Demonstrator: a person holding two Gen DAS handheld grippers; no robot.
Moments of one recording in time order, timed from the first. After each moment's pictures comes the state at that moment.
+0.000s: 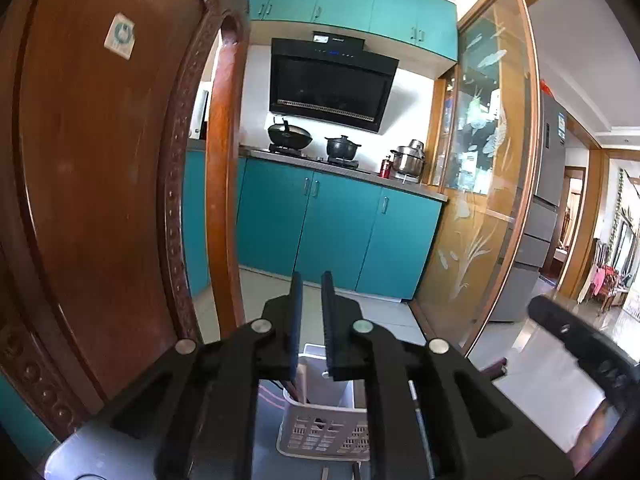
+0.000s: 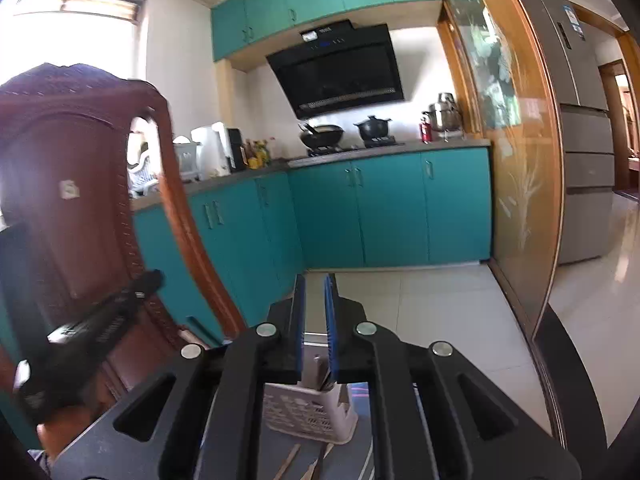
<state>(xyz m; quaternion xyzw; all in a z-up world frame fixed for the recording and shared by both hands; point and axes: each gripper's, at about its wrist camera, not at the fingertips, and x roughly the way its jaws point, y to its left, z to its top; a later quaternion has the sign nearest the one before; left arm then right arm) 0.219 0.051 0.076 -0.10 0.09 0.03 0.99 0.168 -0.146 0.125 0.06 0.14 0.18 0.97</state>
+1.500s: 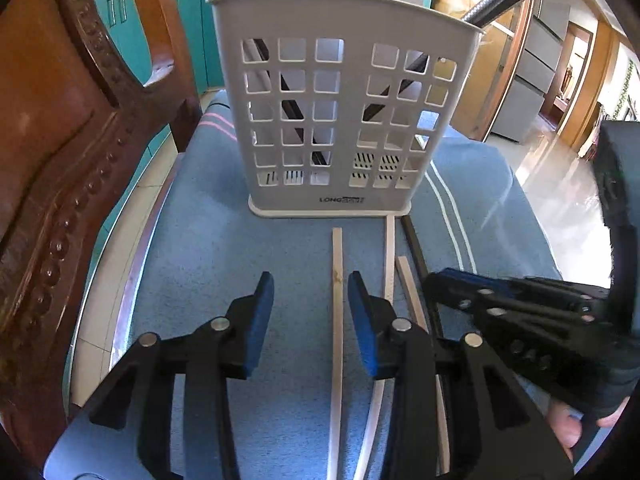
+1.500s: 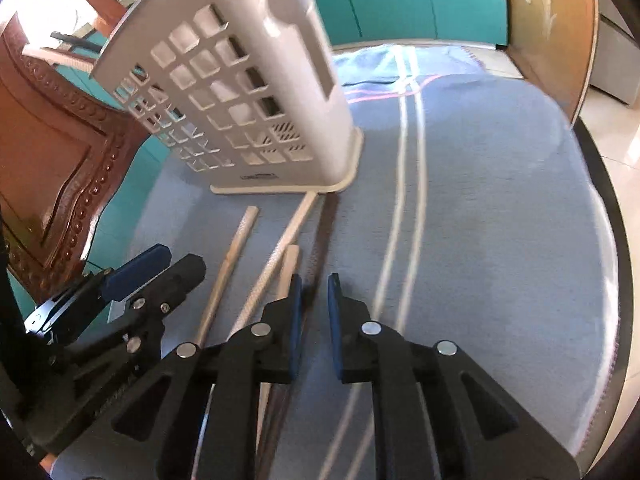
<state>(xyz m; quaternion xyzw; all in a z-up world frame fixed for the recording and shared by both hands) 0.238 0.009 -0.126 -0.02 0.42 -0.02 0.91 0.218 -0.130 -0.104 0.08 0.51 0.19 0.83</state>
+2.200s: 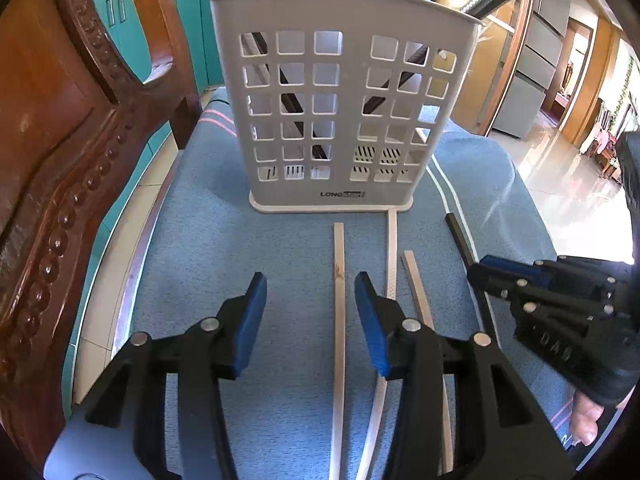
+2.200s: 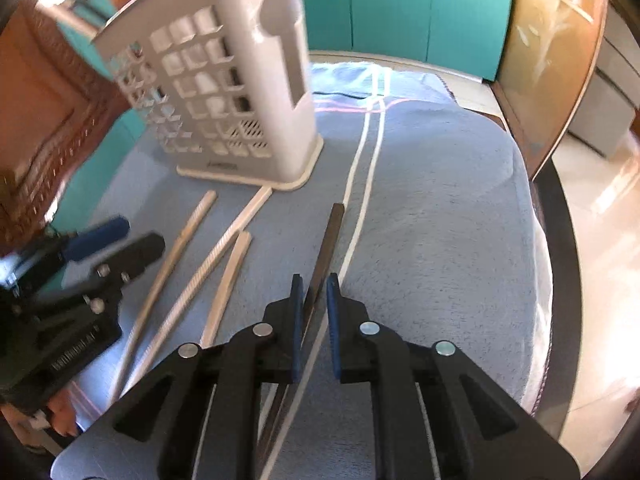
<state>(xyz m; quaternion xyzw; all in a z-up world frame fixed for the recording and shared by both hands) 0.239 0.008 -0.128 -0.01 0.43 -0.02 0.90 0.201 -0.146 -0.092 -0.02 0.50 0.15 0.85</state>
